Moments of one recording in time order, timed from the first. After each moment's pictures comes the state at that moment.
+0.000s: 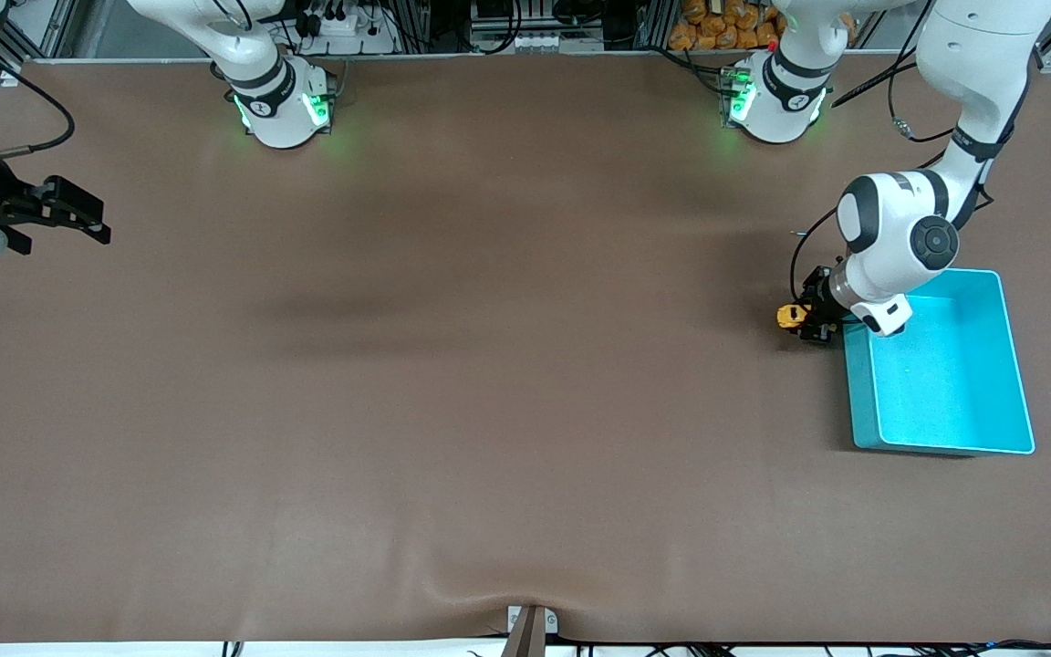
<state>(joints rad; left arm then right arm) 0.07 0.31 -0.09 -2.42 -0.14 2.67 -1.30 0.02 -0.07 -0.04 -1.69 0.01 1.60 -0.15</state>
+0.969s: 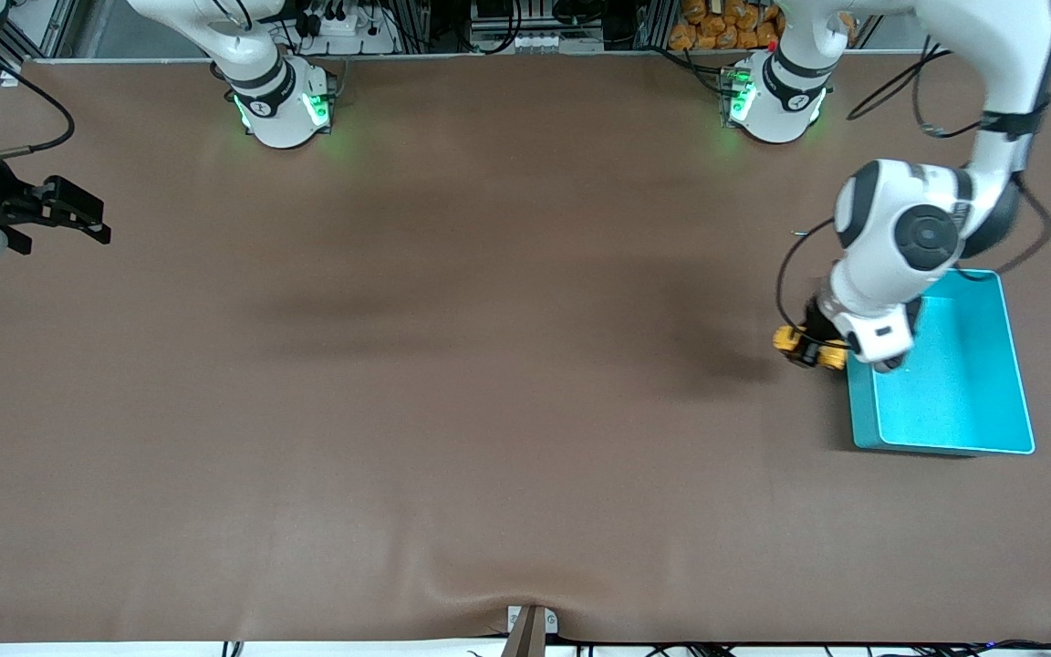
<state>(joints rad) -0.06 0.21 -0.09 -2.04 0.11 2.27 -1.25 0.02 -0.07 -0.04 -1.69 0.01 1.60 -0.15</state>
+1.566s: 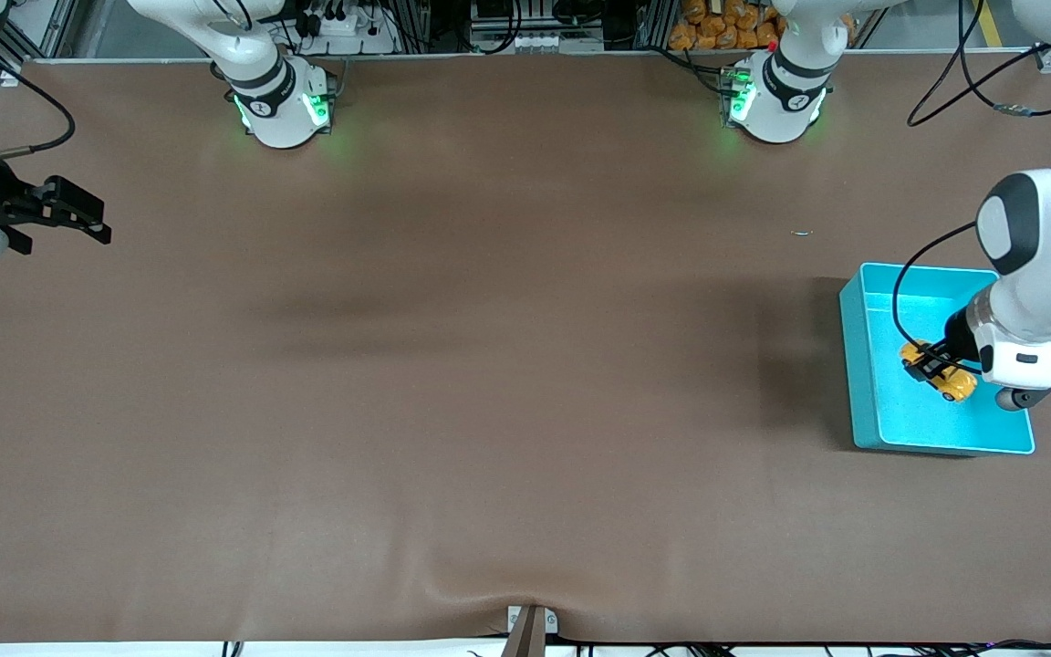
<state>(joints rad) 0.17 0.28 -0.08 -1.91 0.16 2.17 -0.48 0.02 -0.07 -0.04 -1.69 0.01 1.60 -0.15</state>
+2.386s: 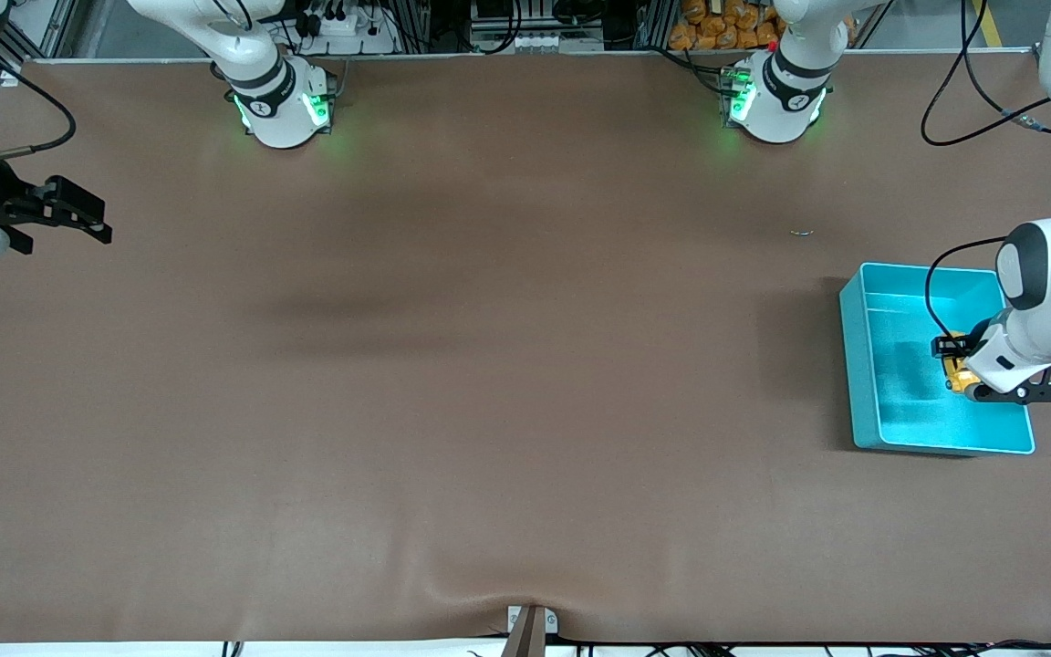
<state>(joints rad) 0.35 0.47 -0.08 -1.91 0.31 2.24 0.10 0.02 -0.07 -0.04 -1.69 0.01 1.59 -0.15</state>
